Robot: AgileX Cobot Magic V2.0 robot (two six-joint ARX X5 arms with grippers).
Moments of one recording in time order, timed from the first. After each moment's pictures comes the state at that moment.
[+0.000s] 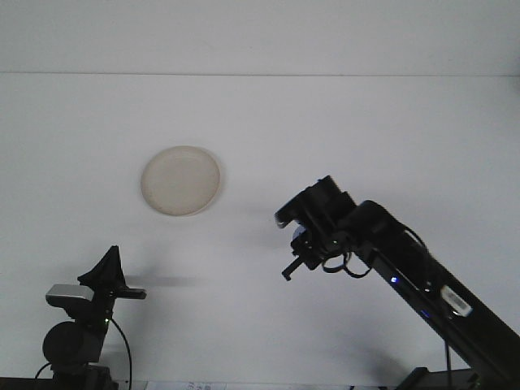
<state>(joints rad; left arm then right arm) -0.09 0.01 0.03 0.15 -0.02 -0.12 0.68 1.49 1.45 -1.17 -0.11 -0.02</state>
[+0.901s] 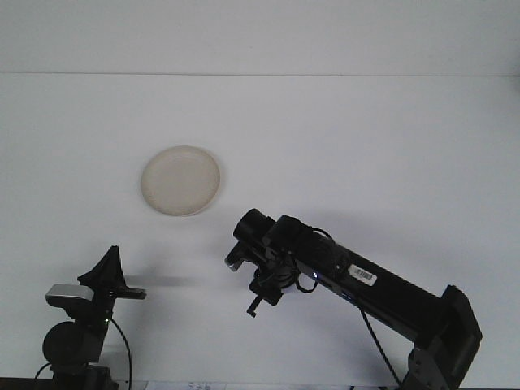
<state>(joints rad) -0.09 0.01 0.03 0.15 -0.02 -0.12 0.88 1.77 1.46 -1.18 -0.16 -0.05</state>
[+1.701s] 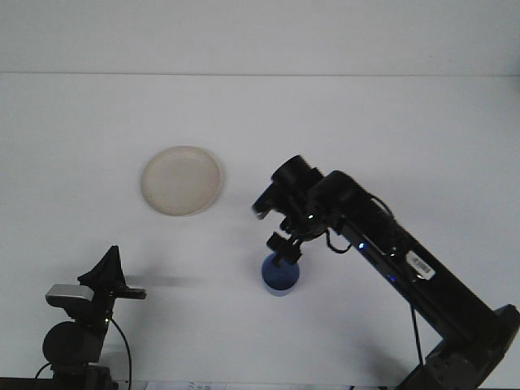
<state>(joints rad) -0.09 0.01 0.03 0.15 -0.02 -0.12 0.66 1.69 1.73 -1.34 -0.13 -0.18</state>
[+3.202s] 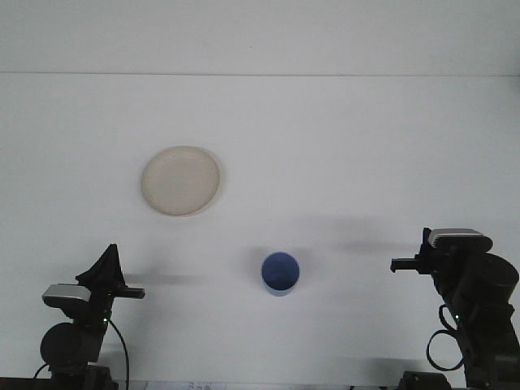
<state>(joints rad) -0.09 0.02 0.08 0.13 -0.02 -0.15 -0.06 0.64 0.77 -0.56 -0.10 0.02</state>
